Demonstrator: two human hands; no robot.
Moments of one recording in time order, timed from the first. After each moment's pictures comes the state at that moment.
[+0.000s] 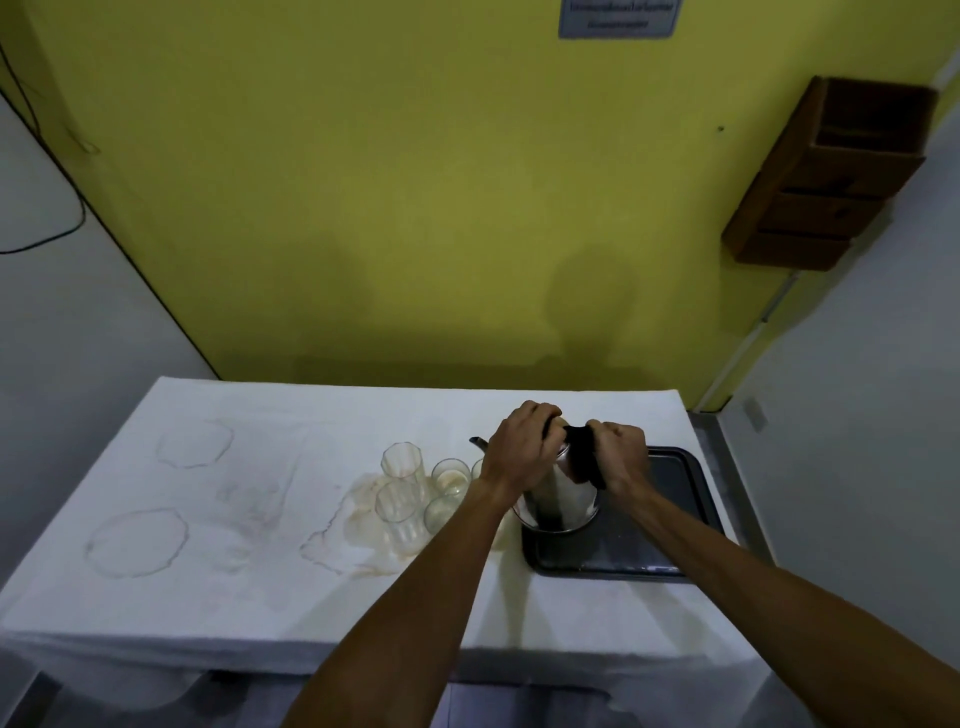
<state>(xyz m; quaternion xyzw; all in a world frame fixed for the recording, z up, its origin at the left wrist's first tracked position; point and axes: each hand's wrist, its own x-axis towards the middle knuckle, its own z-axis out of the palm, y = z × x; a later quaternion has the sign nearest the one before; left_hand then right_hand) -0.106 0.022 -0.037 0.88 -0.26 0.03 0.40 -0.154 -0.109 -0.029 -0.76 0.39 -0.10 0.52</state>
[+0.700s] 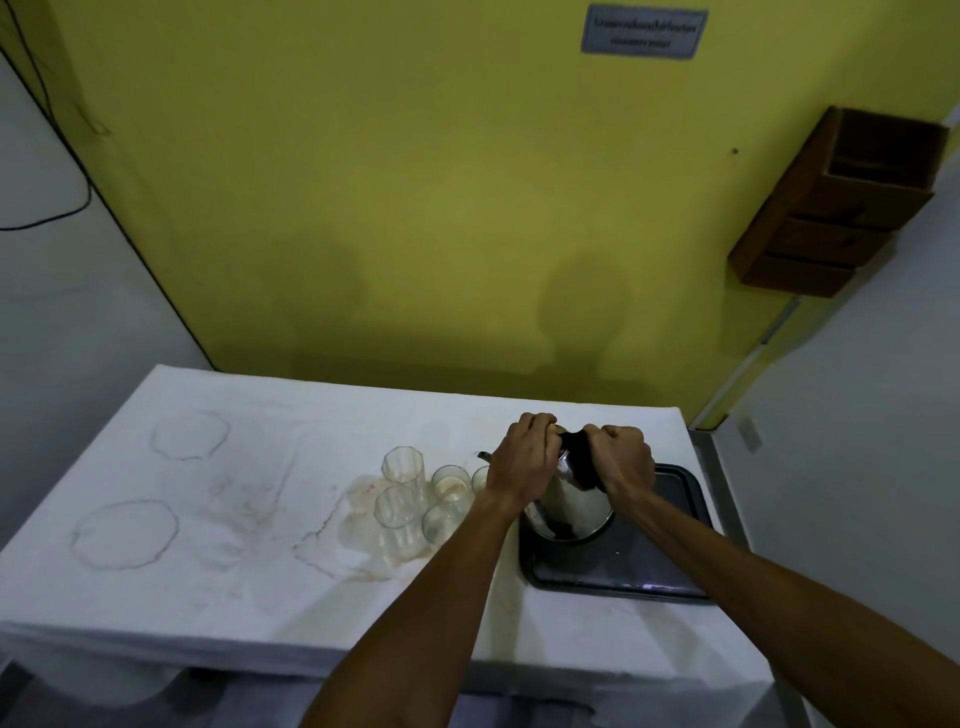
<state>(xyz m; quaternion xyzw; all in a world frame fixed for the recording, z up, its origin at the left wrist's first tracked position) -0.106 0.021 -0.041 0.89 -0.21 -0.02 0.41 -0.139 -0.101 -0.008 -0.82 0.40 -0.08 0.41</state>
